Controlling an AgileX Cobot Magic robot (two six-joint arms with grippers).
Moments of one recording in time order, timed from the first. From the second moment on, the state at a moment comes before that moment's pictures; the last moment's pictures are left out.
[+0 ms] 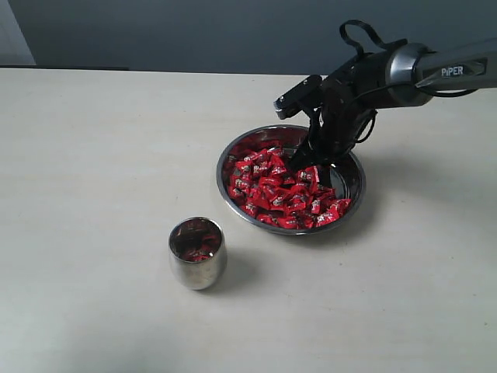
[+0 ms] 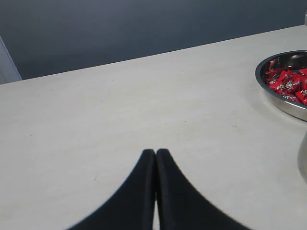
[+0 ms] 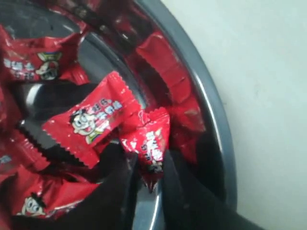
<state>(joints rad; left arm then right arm) -0.11 0.00 0.00 0.14 0.32 -0.05 0.42 2.17 -1.42 -0.33 0.56 0.02</state>
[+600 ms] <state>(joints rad) -0.11 0.00 0.00 0.14 0.32 -0.05 0.42 2.09 -1.42 -0.27 0.60 0.02</state>
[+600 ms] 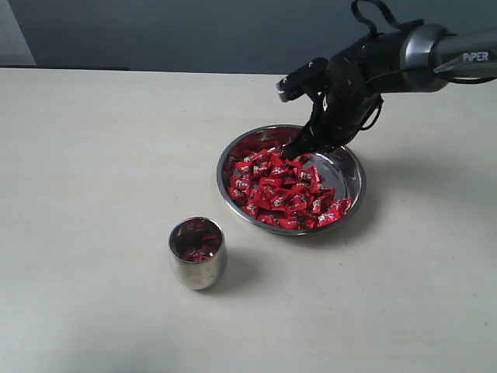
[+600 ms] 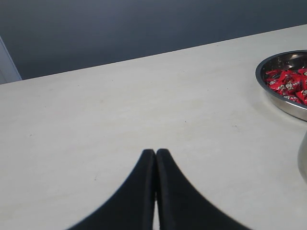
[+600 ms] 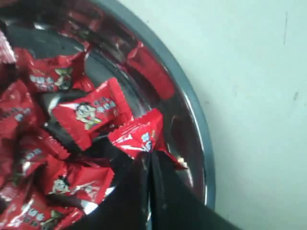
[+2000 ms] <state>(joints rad) -0.11 0.00 0.00 0.14 0.32 -0.05 0.67 1.88 -1.42 0.57 1.09 -0.65</state>
